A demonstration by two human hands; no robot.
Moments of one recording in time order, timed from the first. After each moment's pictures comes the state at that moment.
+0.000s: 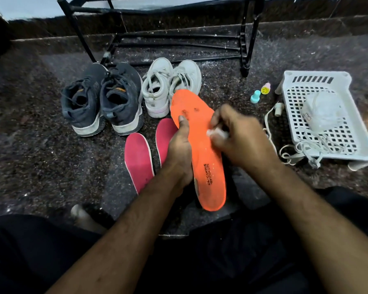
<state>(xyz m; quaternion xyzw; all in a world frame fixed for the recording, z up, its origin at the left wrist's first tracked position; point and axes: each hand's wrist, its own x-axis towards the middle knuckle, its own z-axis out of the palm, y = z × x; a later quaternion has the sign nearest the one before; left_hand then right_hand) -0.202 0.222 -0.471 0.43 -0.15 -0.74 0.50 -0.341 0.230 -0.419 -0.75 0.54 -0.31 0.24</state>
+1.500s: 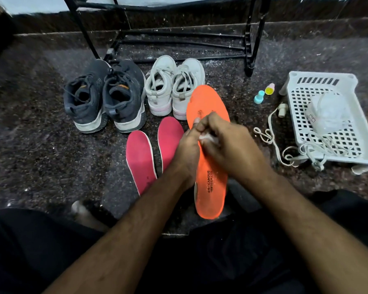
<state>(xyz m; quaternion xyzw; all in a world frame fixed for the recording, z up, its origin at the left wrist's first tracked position) -0.211 0.225 -0.477 0.42 -0.17 -0.74 0.50 -0.324 0.238 -0.430 -0.80 0.46 -0.31 0.23</state>
